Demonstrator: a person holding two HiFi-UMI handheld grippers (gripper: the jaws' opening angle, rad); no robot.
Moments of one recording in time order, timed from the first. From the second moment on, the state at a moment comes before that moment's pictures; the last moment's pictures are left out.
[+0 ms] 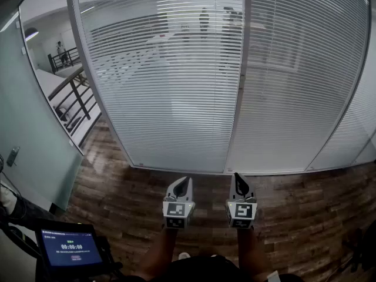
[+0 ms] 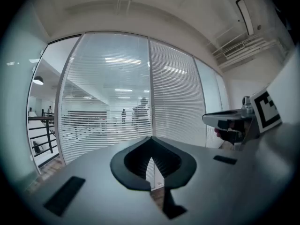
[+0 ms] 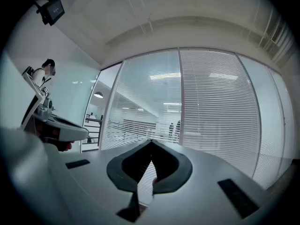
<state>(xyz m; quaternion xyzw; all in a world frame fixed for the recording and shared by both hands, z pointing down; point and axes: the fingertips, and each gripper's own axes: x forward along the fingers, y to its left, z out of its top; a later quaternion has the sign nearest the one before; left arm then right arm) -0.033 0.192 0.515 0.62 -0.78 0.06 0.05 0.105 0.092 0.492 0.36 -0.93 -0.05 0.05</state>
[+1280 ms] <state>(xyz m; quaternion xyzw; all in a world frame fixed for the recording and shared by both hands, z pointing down) -0.001 0.166 0.529 0.60 -0.80 0.07 0.06 0.129 0.072 0.515 0.33 -0.94 -0.03 0.04</state>
